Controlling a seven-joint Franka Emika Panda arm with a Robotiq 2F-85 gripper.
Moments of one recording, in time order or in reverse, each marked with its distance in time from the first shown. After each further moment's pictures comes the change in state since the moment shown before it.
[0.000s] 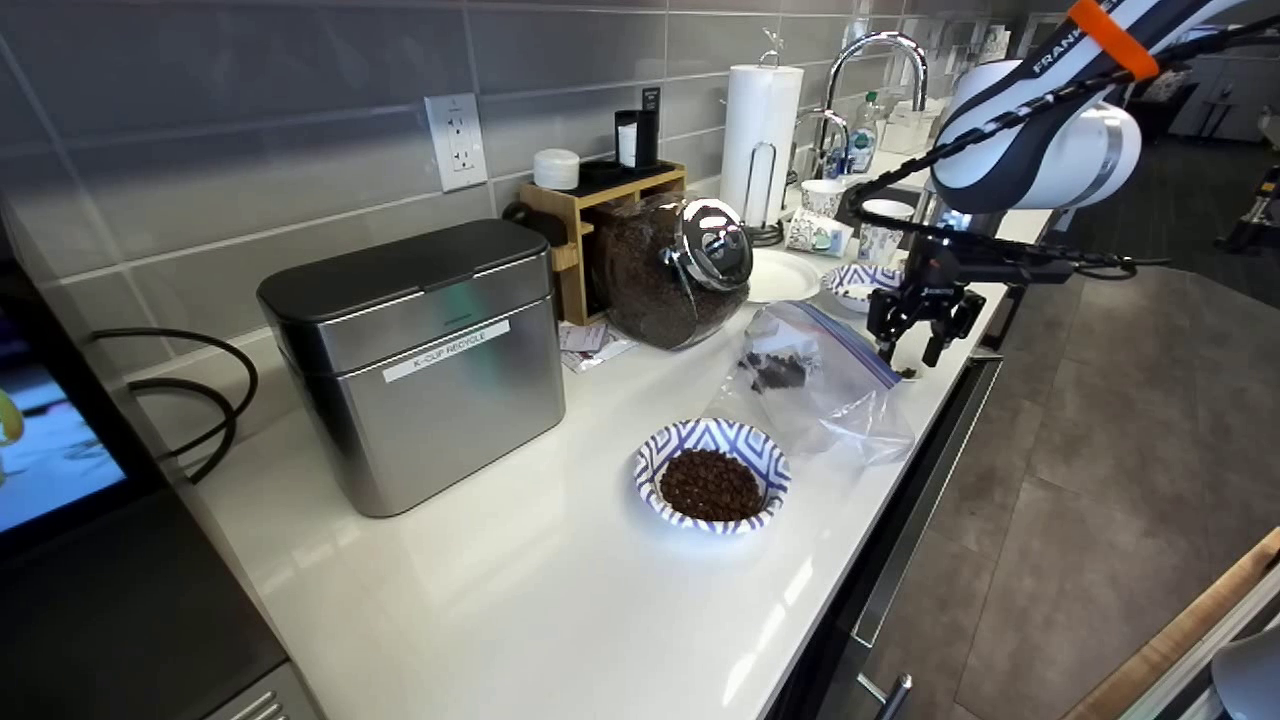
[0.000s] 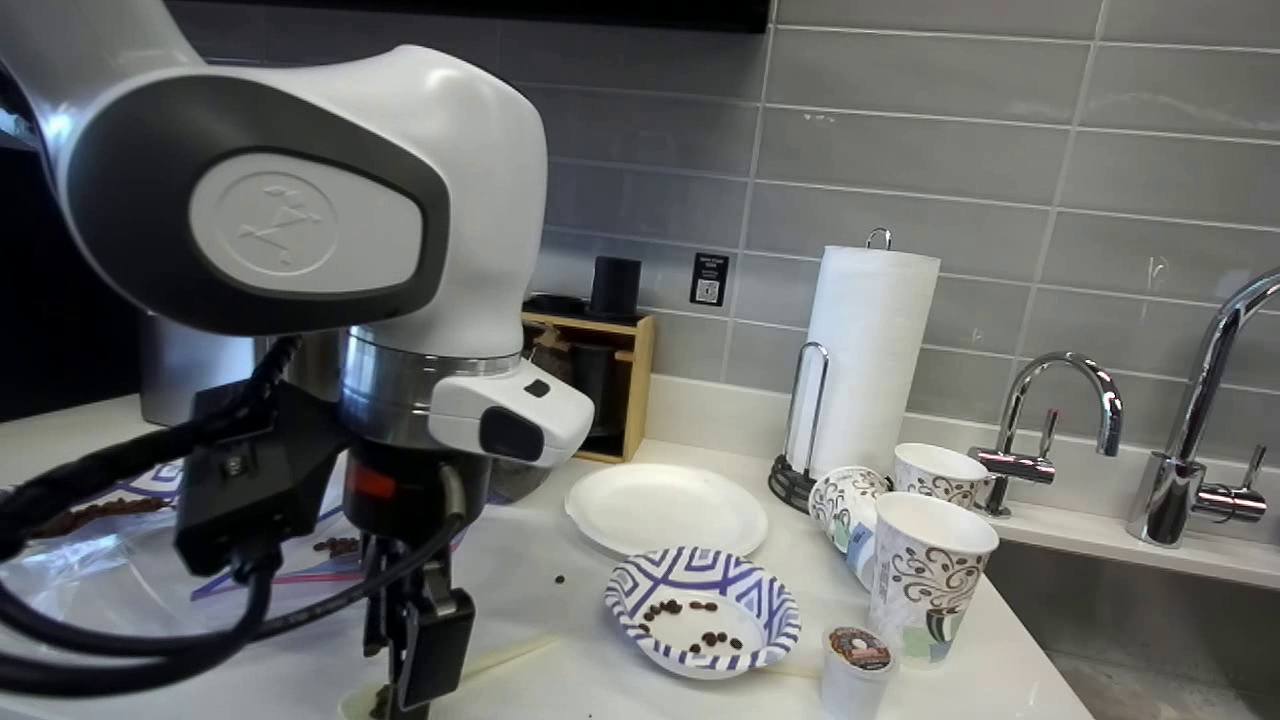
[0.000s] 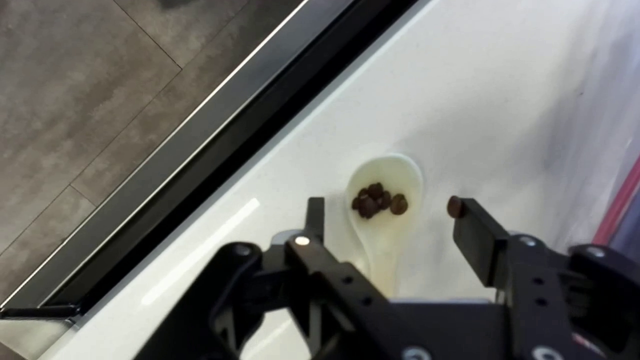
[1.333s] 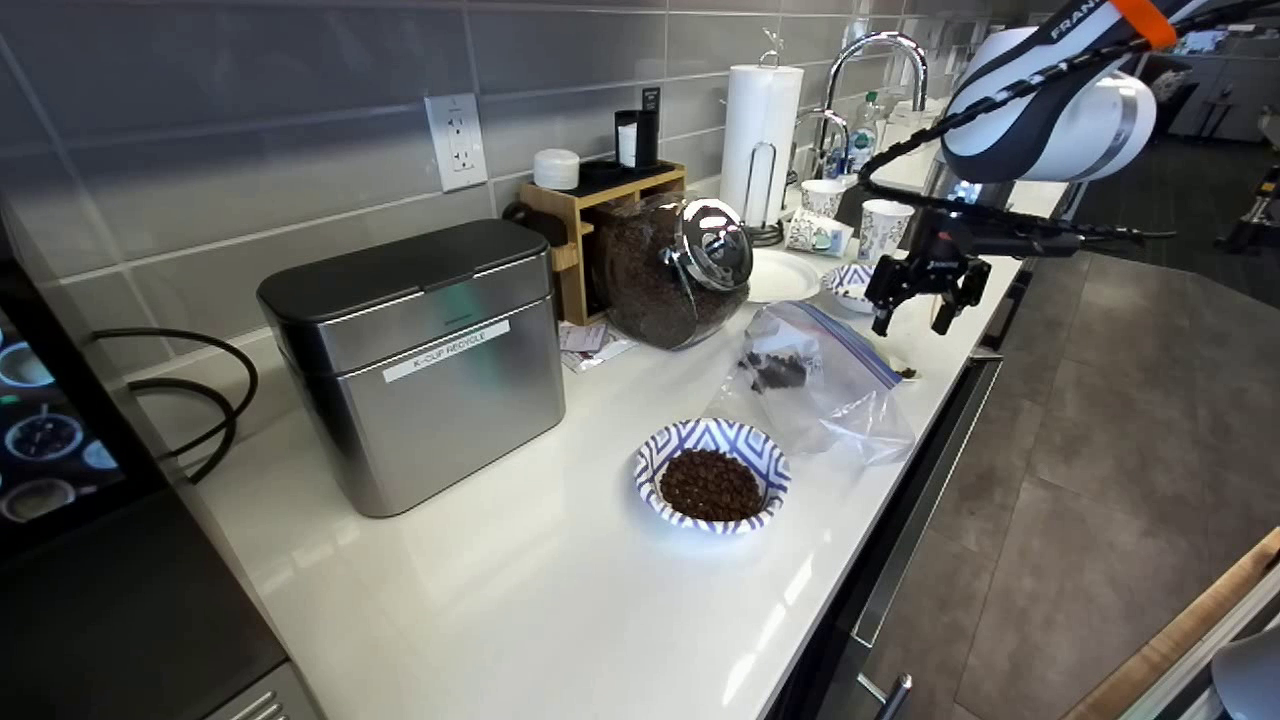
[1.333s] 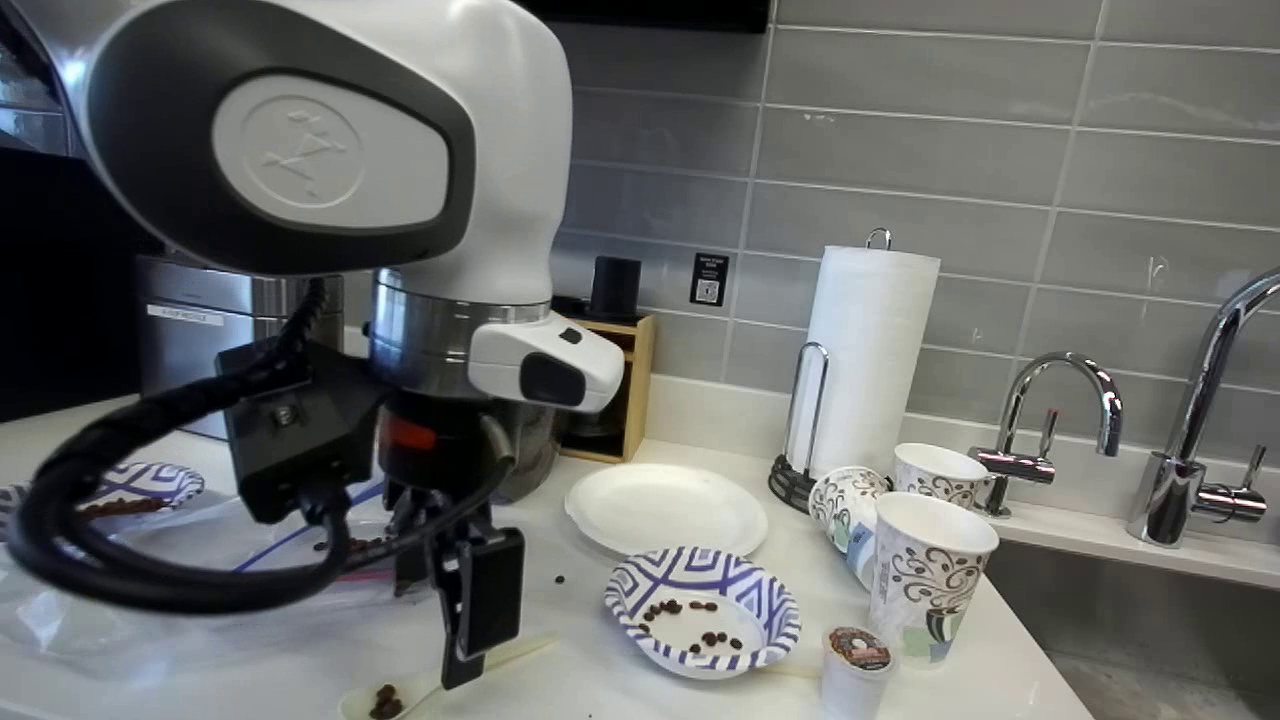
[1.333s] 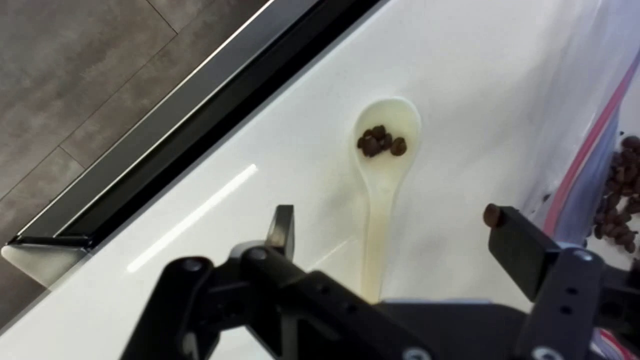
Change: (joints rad) arm -0.011 -0.051 -0.018 0.024 0.000 -0.024 -0.081
